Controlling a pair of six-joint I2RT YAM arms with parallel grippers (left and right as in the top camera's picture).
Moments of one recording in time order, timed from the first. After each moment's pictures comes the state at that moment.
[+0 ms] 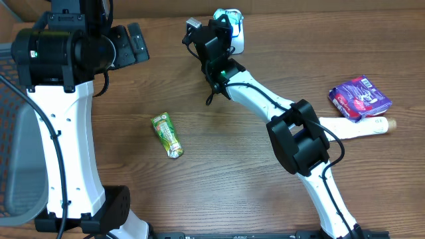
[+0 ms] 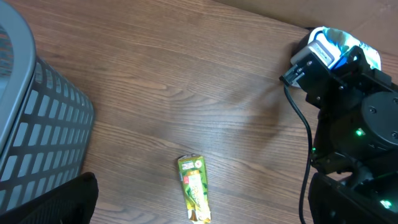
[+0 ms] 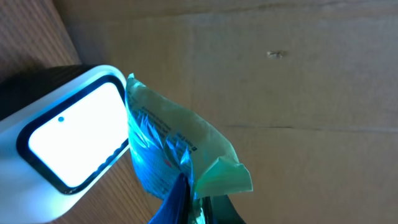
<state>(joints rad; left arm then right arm) -0.05 1.77 2.43 -1.61 -0.10 -0.34 0.62 2.45 2.00 0.14 0.80 -1.24</state>
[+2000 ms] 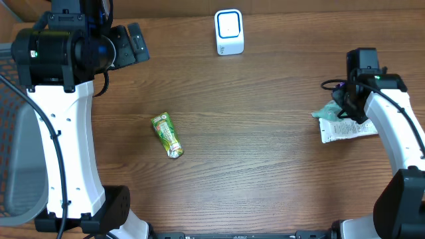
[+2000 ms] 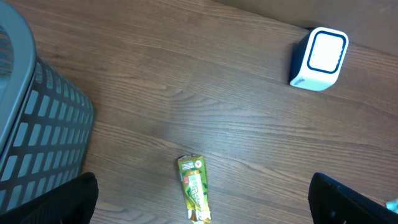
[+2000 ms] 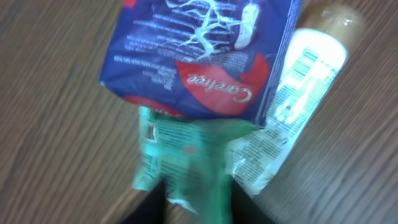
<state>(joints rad) -0.05 1.77 2.43 -1.61 -0.10 -0.34 -0.05 1.65 1.27 -0.90 0.27 0.88</state>
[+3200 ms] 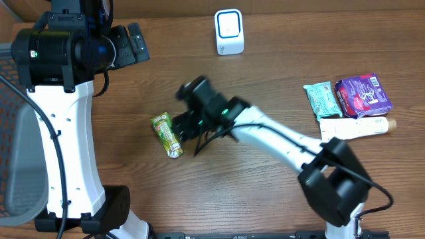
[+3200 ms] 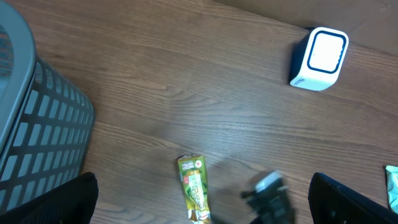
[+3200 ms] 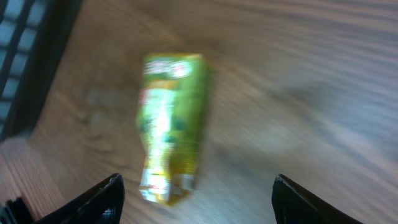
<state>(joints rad) -0.05 1.77 2.43 -1.61 -0.10 -0.34 0.81 1.98 1.49 -0.48 -0.28 0.35</state>
